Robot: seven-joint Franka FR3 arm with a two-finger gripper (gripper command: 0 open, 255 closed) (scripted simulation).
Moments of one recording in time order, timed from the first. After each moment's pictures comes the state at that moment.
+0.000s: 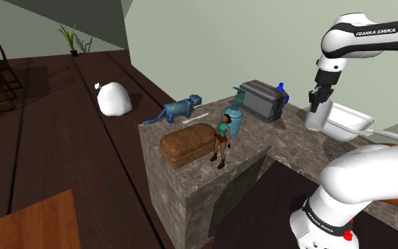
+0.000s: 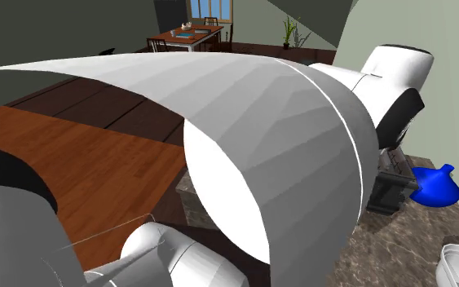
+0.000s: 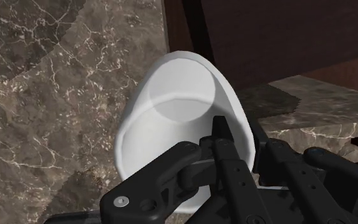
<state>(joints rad) -0.33 -0.65 -0.49 -2.43 -0.31 1.71 -0.35</state>
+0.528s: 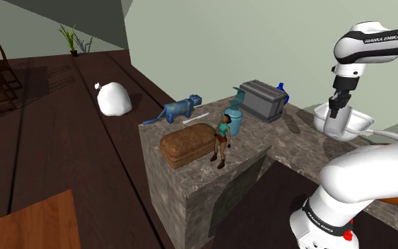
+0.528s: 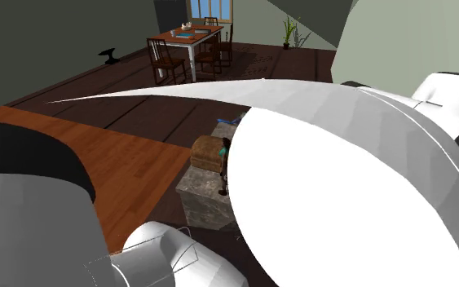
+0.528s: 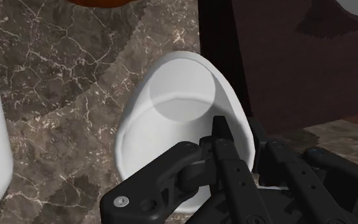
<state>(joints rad) -0.36 -0.59 -0.66 -2.39 -0.44 1.69 -0.53</state>
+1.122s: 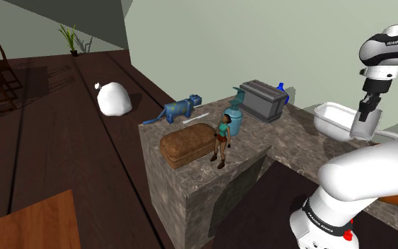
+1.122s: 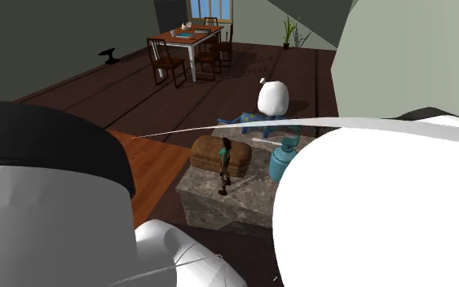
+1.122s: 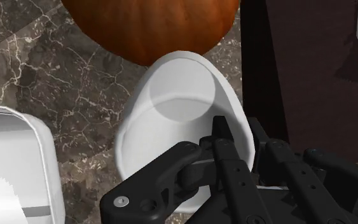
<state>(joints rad) -0.41 -0.53 -0.84 -2.27 -0.52 1.69 -0.75</state>
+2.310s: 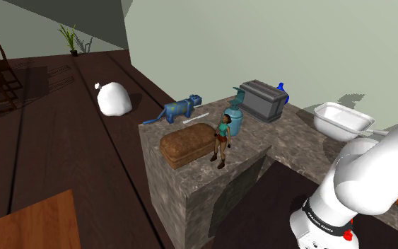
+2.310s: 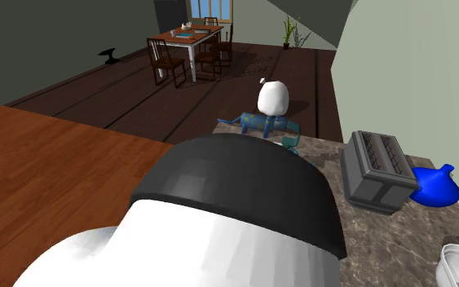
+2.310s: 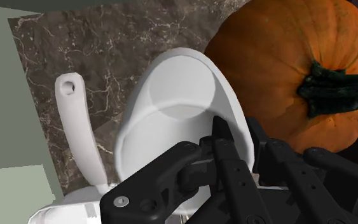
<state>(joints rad) 0.07 -0.37 -1.75 -1.74 -0.45 1.74 -1.26</state>
